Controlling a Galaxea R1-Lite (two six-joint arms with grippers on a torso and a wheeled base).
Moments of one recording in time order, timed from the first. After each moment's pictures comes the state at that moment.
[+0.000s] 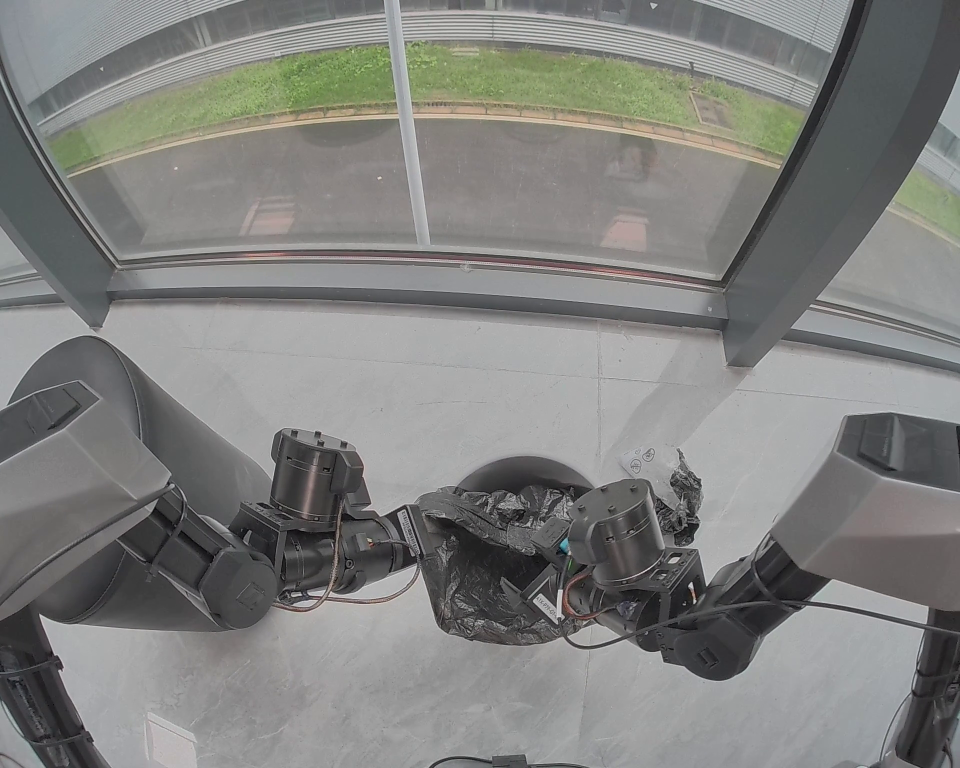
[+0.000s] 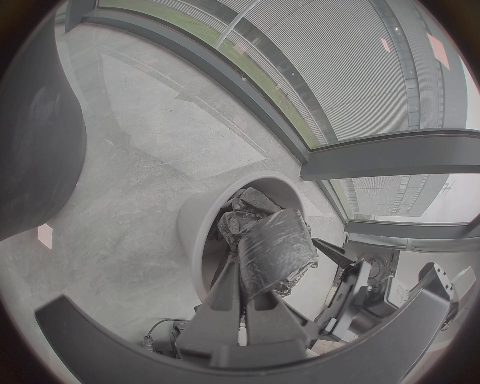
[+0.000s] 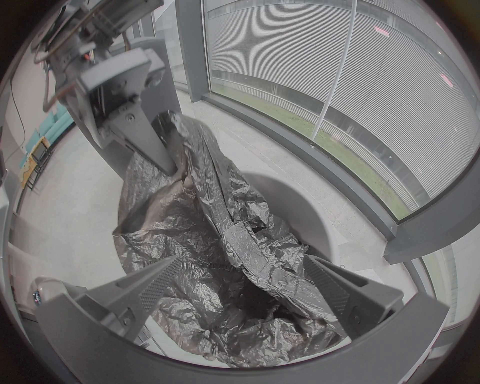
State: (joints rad) left arm -0.50 2.06 -0.82 -0.63 -0.21 -0.73; right arm 0.76 2.18 -0.84 -0.81 -0.30 -0.32
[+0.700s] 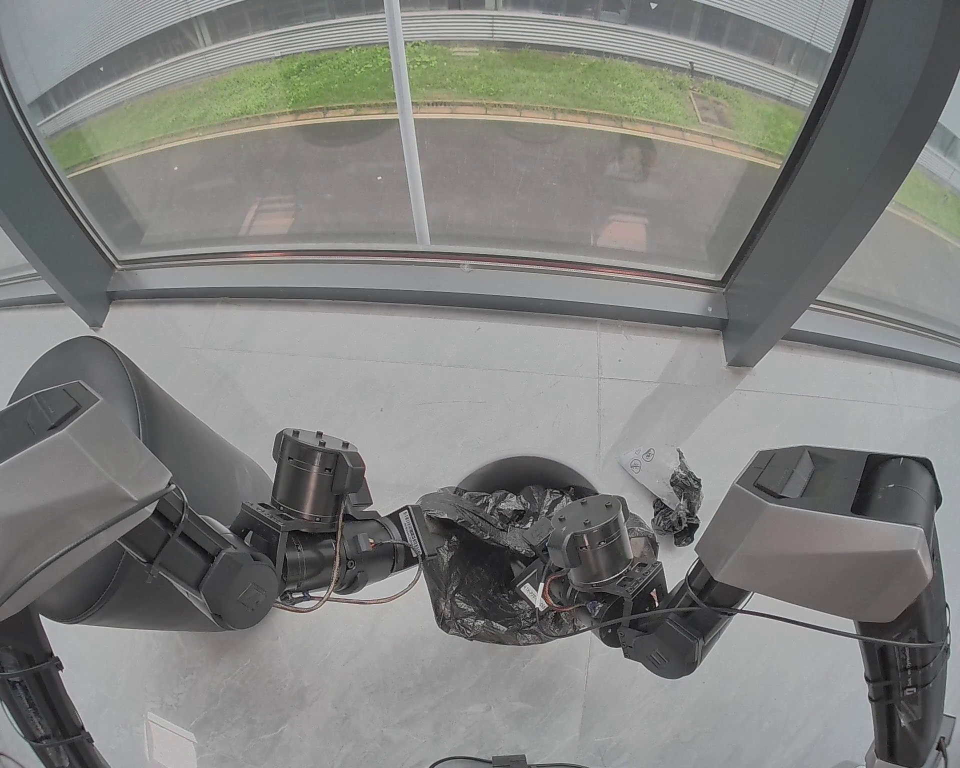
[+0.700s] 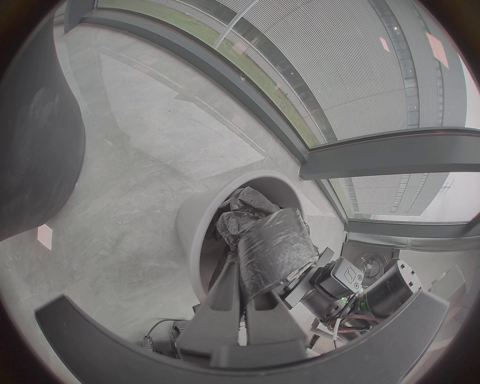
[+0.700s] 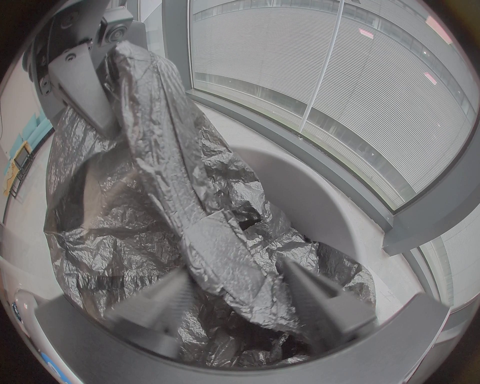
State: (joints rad) left arm -0.50 2.06 -0.82 -0.63 -0.21 -0.72; right arm 0.72 2.39 -0.96 -0.97 -0.36 -0.31
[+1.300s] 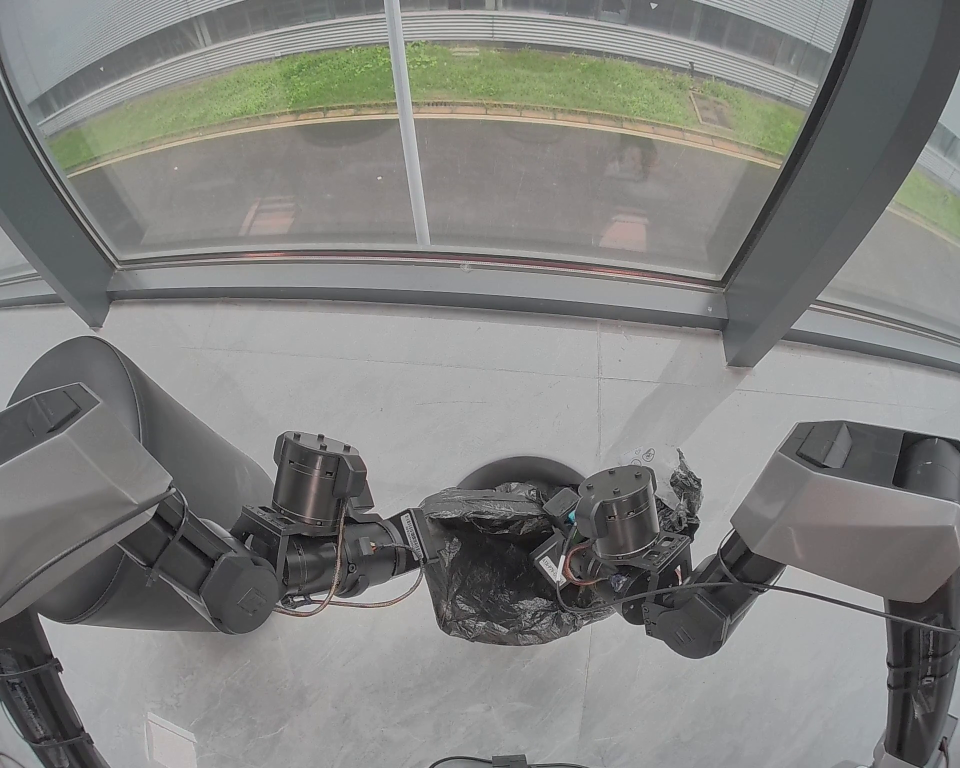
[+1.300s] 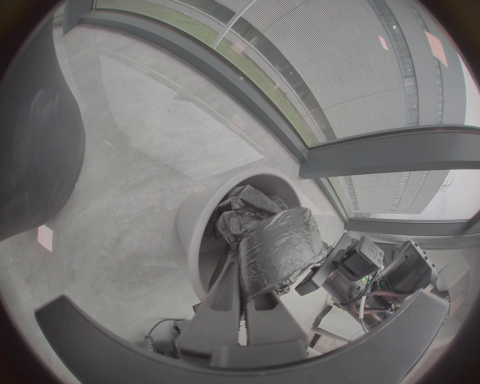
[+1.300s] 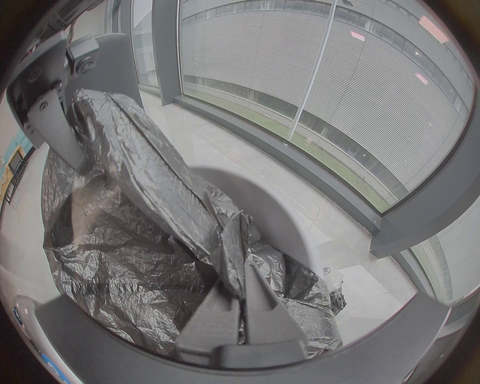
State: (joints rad) left arm -0.51 2.06 -0.81 -0.64 -0.20 -0.72; right arm 0.68 2.32 -0.93 -0.96 -0.36 -0.33
